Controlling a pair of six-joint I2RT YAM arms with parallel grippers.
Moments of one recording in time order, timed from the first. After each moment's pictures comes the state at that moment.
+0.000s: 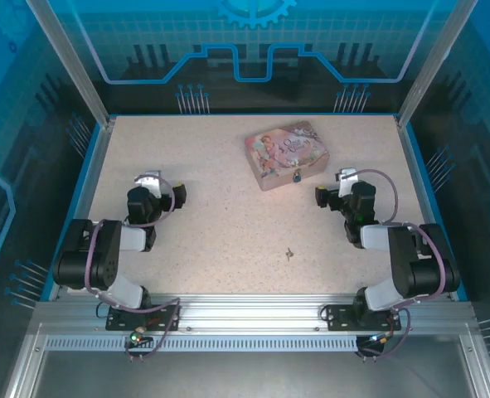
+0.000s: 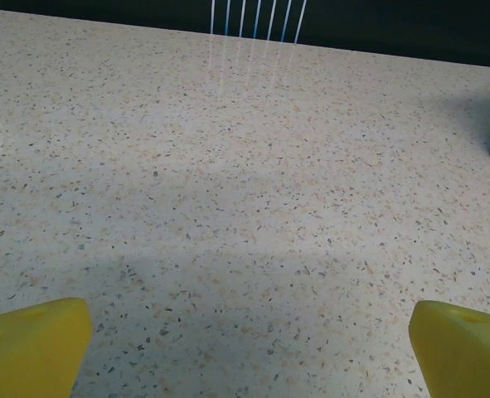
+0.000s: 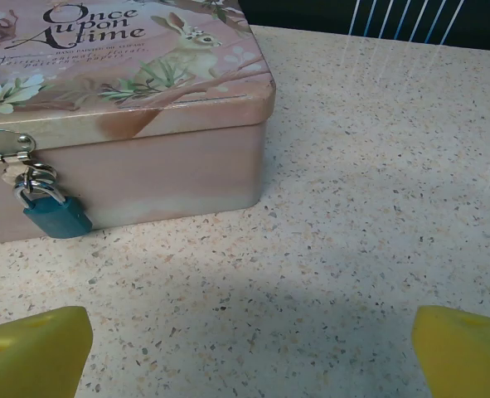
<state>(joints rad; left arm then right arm) 0.04 1.55 0.36 0.83 0.08 -0.12 0.05 1.49 0.42 0.65 -0.04 -0.07</state>
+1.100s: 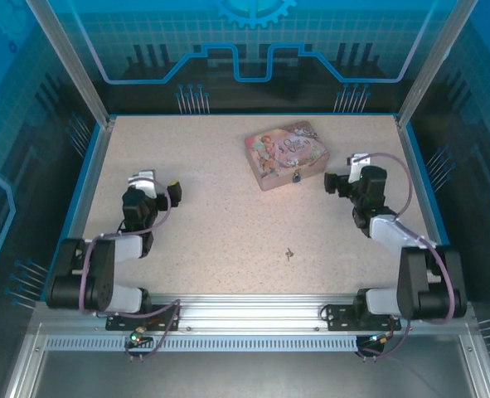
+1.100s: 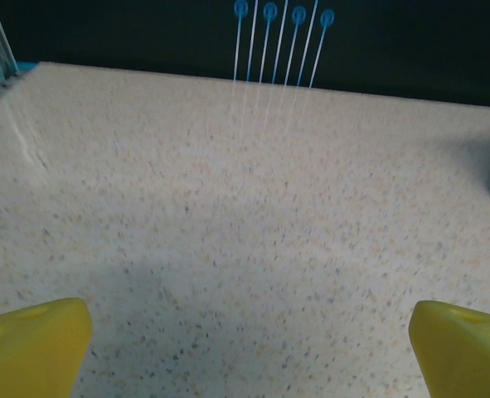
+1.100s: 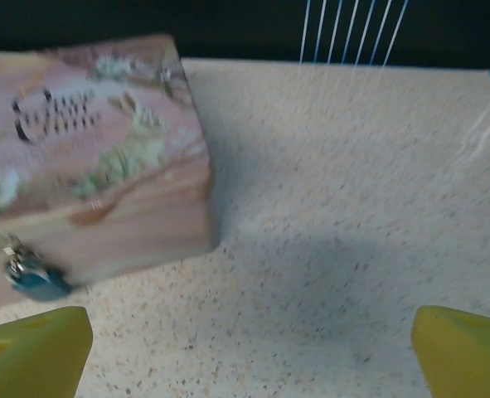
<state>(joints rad) 0.04 1.35 0.33 0.75 0.02 -0.12 0.01 1.31 0.62 0.25 -0.01 -0.01</state>
